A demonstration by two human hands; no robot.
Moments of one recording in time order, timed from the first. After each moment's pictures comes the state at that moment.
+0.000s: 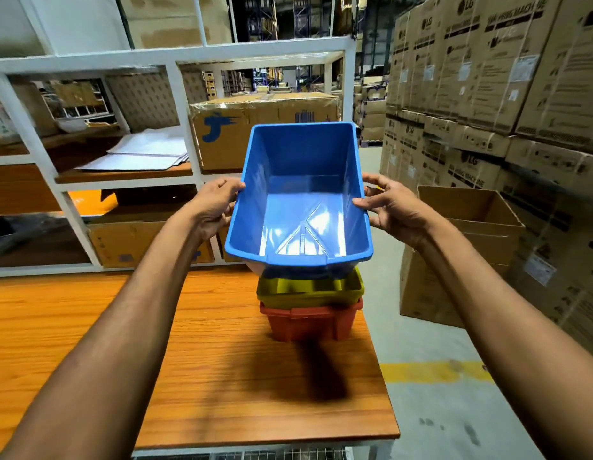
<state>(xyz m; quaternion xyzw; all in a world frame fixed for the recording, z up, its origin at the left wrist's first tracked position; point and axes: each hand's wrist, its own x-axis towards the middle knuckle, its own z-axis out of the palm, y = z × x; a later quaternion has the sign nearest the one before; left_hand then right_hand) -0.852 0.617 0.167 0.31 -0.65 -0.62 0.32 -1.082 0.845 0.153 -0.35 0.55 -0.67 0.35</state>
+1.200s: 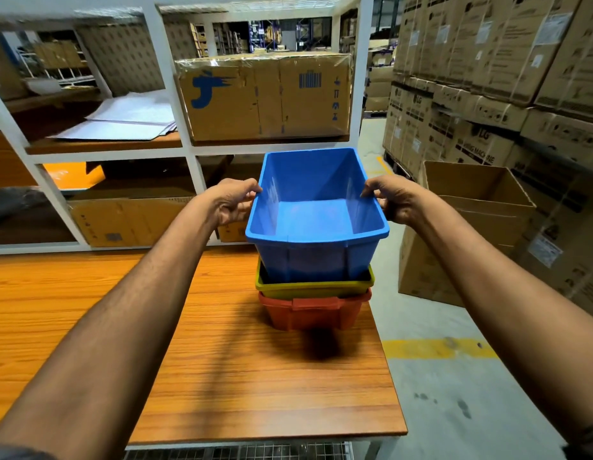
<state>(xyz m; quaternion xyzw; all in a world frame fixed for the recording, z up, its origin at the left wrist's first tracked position) -0.903 0.572 0.123 0.42 -0.61 -0.64 0.20 -1.123 0.776 0.121 -0.18 0.68 -0.61 0.37</state>
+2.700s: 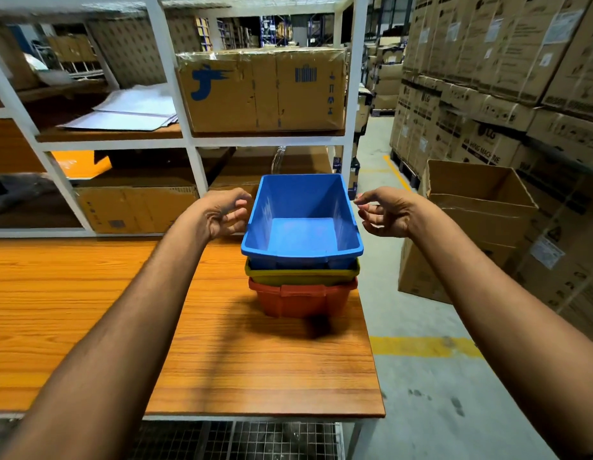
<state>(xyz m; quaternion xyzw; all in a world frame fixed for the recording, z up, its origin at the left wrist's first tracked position) -0.874 0.627 0.111 0.47 -0.53 -0.66 0.25 -1.109 0.818 0.110 -0.11 0.67 -0.60 0.43</state>
